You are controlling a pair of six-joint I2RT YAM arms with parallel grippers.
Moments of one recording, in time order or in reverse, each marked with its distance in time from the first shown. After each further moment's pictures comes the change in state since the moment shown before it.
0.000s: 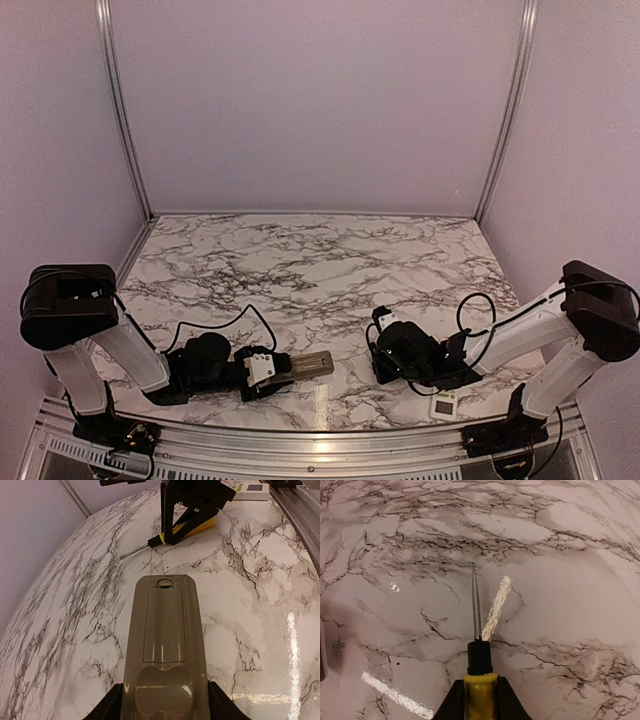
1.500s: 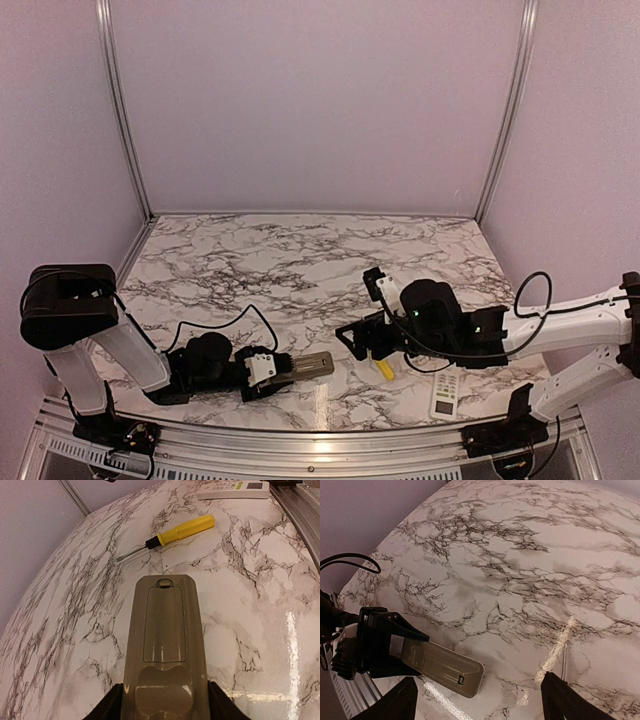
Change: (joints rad) left arm 0.000 0.000 0.006 -0.016 0.000 0.000; right arm 0.006 -0.283 0.141 -0.072 -0.241 -0.063
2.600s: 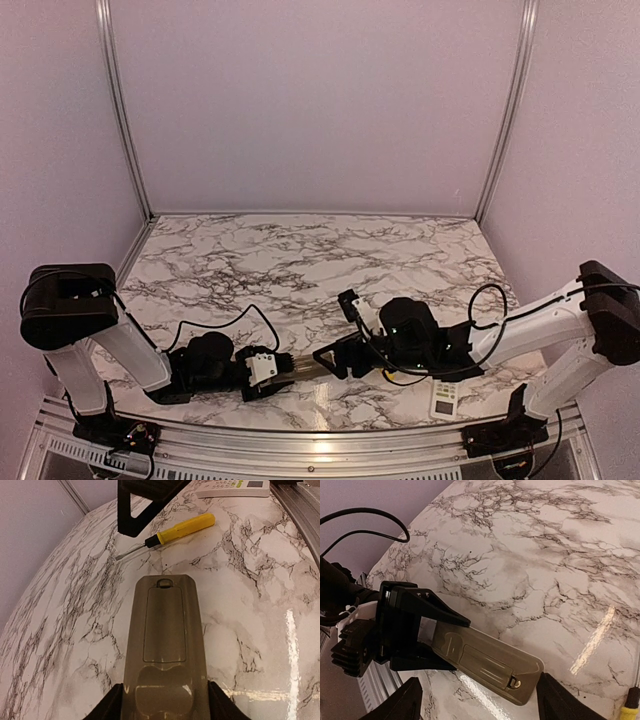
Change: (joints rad) left arm 0.000 0.000 0.011 -0.020 -0.001 0.000; right arm 0.026 0.220 -0.049 0.308 -0.202 0.072
